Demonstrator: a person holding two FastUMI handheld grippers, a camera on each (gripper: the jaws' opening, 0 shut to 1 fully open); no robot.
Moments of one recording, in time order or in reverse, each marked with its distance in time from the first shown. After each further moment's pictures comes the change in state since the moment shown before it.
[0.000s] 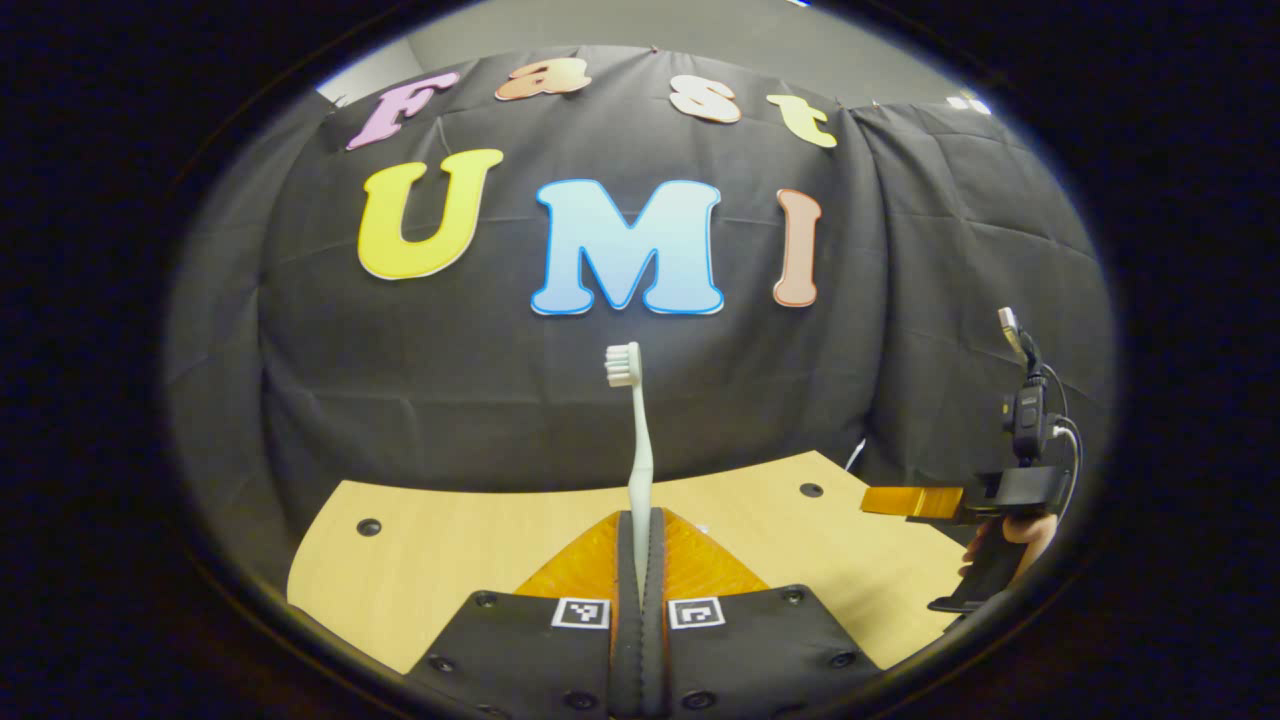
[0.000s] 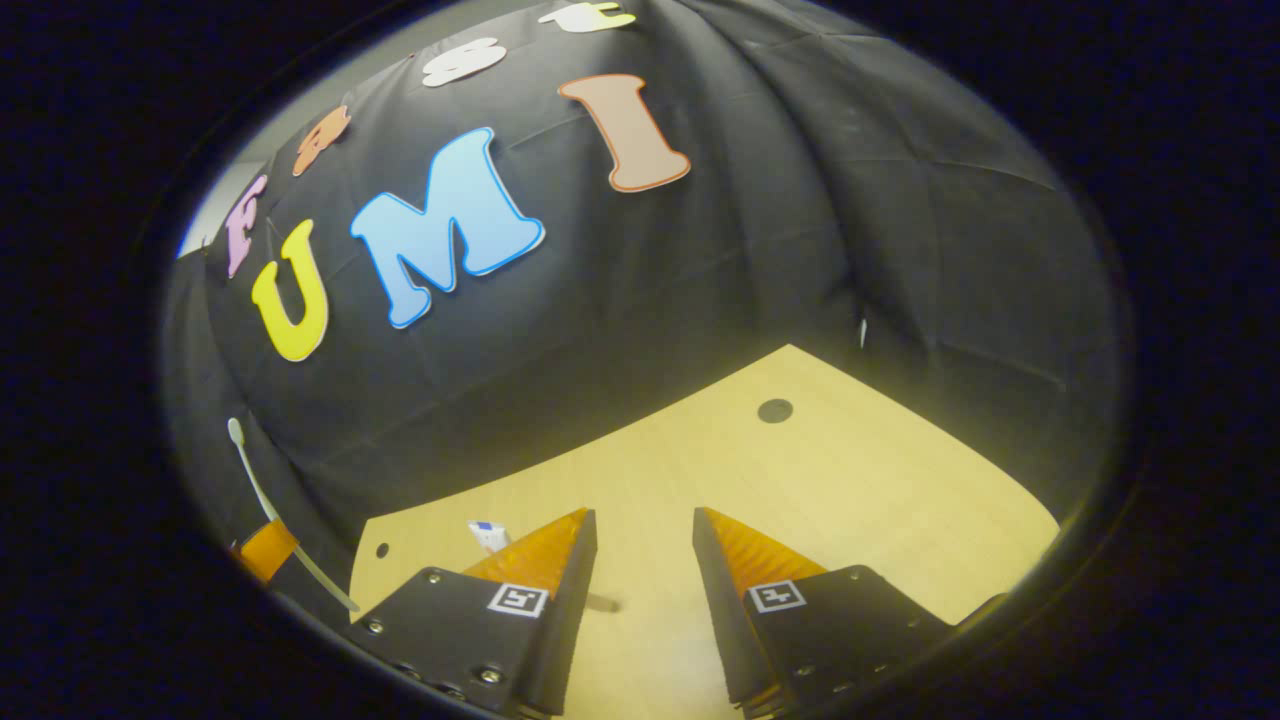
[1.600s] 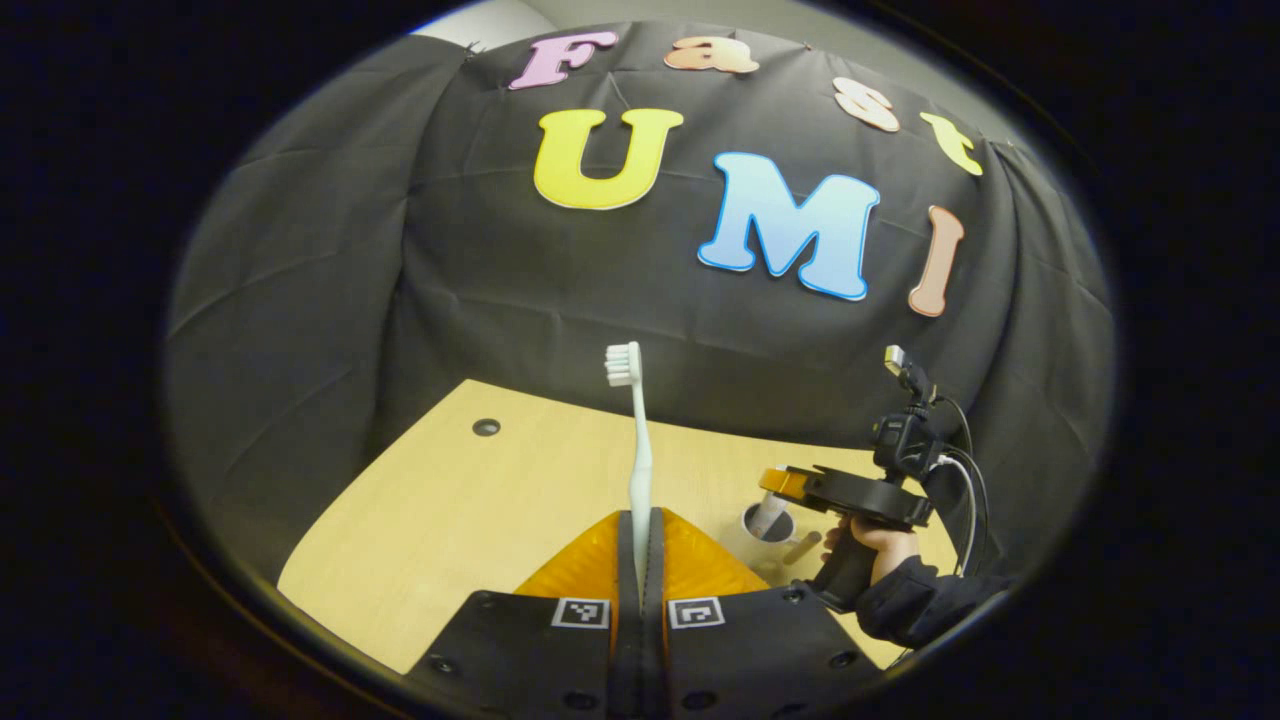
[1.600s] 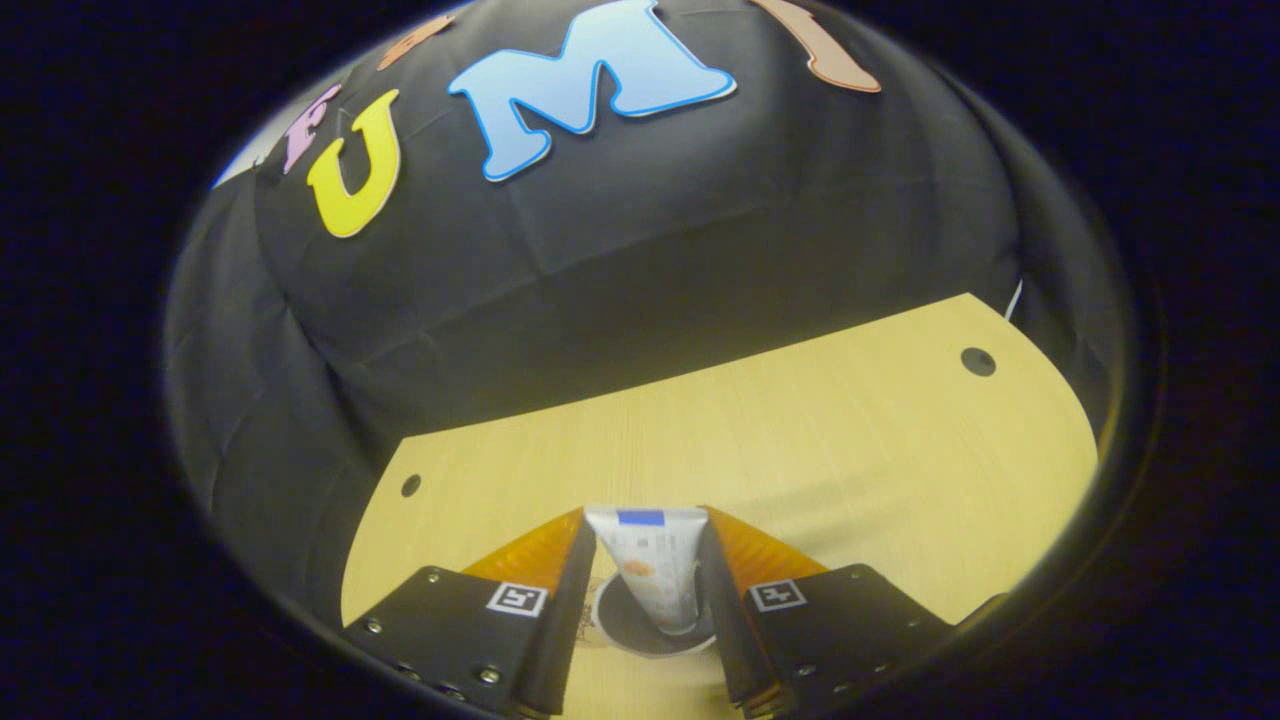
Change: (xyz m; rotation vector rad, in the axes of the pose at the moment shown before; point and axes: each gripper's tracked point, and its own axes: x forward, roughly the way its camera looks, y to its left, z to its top) left arm -0.117 0.106 -0.042 -0.270 0.135 0.359; right arm 0.122 0.181 -0.113 -0.180 0.235 0.255
